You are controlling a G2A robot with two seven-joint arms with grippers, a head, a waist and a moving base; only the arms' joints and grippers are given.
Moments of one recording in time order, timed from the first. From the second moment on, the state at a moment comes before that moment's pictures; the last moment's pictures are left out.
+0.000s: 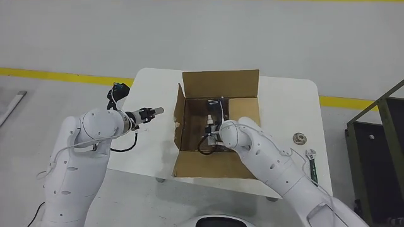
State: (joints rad) left arm 0.97 -1.19 -1.41 -1.70 0.74 0.47 -1.25; right arm -0.70 -1.42 0.75 -1.13 -0.72 0.39 0.83
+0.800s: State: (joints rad) left arm 0.97 -1.19 -1.41 -1.70 0.74 0.47 -1.25; right arm -1.12 -1.26 1.14 -1.88 -1.21 0.08 0.78
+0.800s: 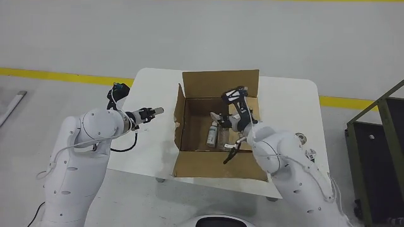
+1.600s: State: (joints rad) left arm 0.97 -1.19 -1.41 -1.70 0.74 0.47 -1.25; right arm -1.06 -1.32 0.95 -1.82 -1.56 0.28 1.12
